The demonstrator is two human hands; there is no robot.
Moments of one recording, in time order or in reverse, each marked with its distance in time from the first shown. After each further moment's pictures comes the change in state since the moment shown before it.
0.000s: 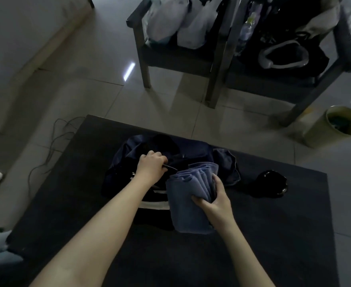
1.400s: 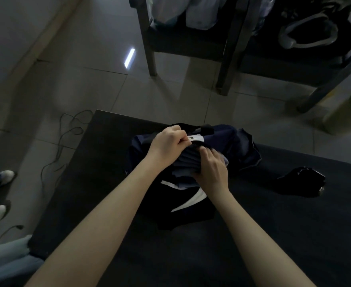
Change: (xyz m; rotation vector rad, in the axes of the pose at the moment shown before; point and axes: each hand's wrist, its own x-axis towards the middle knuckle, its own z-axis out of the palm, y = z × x) left_hand 0.022 -0.039 -0.063 -0.525 0.264 0.176; right_hand 0.094 -0.045 0.091 -0.827 0.257 -0.539
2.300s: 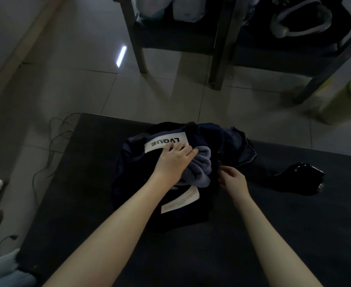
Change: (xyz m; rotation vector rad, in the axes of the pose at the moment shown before) left_hand 0.001 0.003 0.074 0.704 -0.360 0.218; right_hand -0.026 0.103 0.022 0.873 -0.218 0.999
